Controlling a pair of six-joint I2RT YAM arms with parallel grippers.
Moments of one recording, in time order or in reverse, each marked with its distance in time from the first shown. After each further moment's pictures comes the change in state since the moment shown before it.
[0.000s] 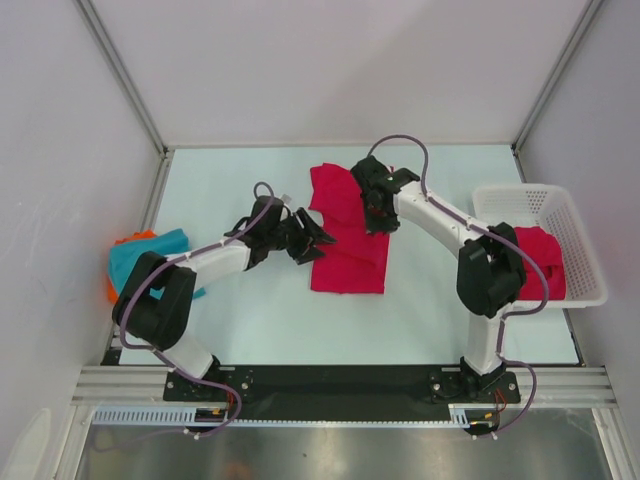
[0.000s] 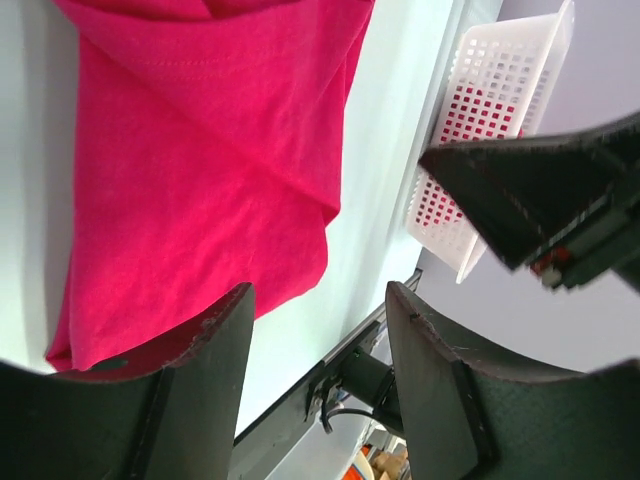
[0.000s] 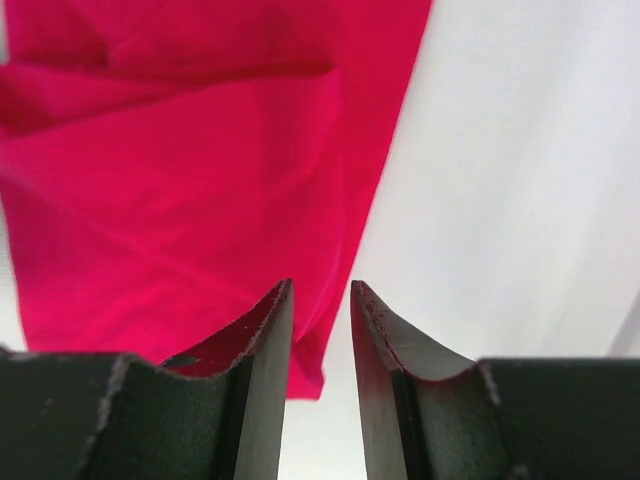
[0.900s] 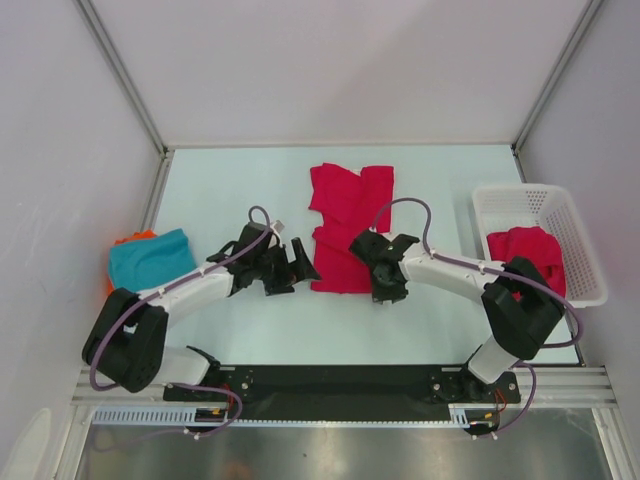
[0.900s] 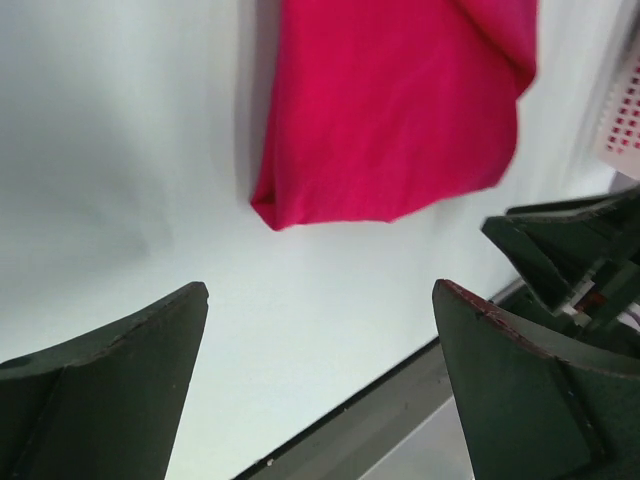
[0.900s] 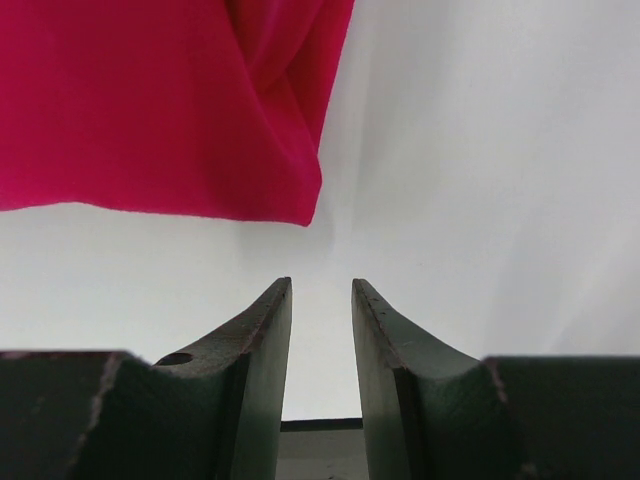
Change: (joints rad) left arm -0.027 -0.248 -0.212 -0.256 -0.122 0.336; right arm 0.241 -0.323 -0.620 0.095 -0.005 0.270
